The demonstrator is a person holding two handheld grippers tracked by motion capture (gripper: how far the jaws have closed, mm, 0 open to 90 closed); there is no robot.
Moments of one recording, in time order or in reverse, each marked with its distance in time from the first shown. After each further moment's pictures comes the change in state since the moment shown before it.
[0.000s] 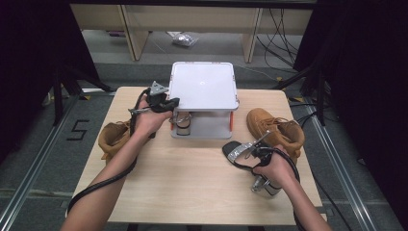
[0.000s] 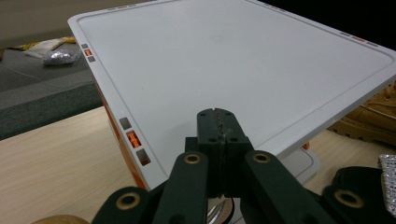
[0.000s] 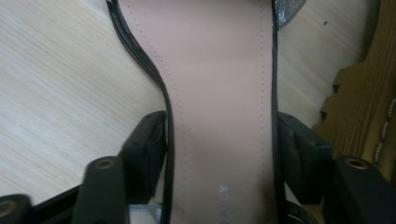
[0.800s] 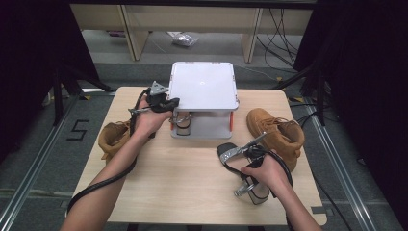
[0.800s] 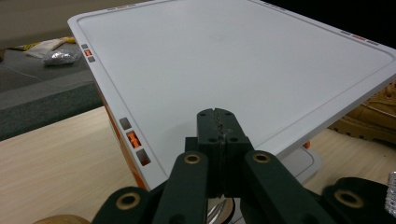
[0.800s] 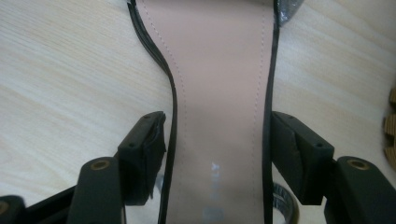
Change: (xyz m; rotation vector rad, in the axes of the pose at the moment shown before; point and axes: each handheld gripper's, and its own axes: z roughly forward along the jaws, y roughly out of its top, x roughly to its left) left arm 0.000 0.001 0.000 0.006 0.001 0.003; right arm 0.034 0.004 -0.018 0.043 0.157 0.234
